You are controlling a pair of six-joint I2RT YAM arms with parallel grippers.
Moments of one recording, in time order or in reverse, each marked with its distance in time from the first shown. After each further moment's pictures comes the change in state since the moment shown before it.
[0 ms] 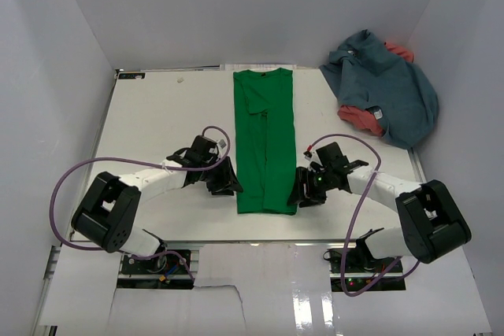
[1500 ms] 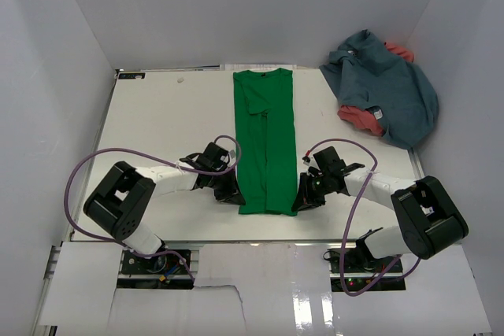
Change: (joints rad) left arm -0.092 0.110 -0.009 0.027 -0.002 -0.035; right arm 0.035 0.035 -0.034 0.043 0.003 0.040
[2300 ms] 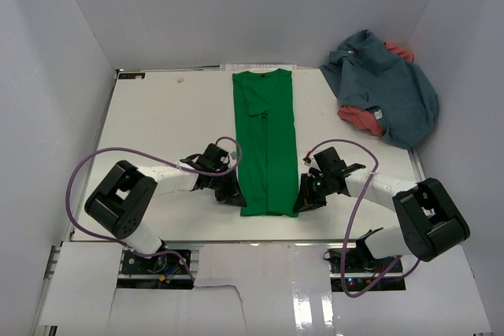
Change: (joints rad) left arm 0.000 0.013 -0.014 0.029 0.052 0.001; right arm 0.000 -0.014 -0.005 -0.020 0.013 -0.004
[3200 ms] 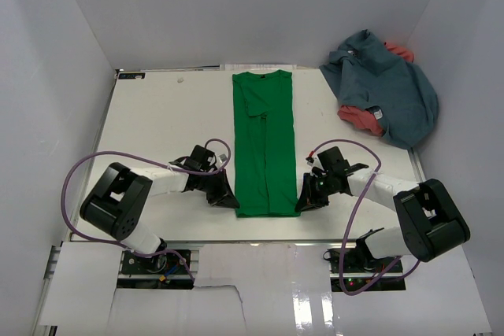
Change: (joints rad) left arm 0.124 -0.026 -0.080 0.019 0.121 0.037; right arm -0.046 -0.005 -0.007 -0.014 -0.014 -0.032
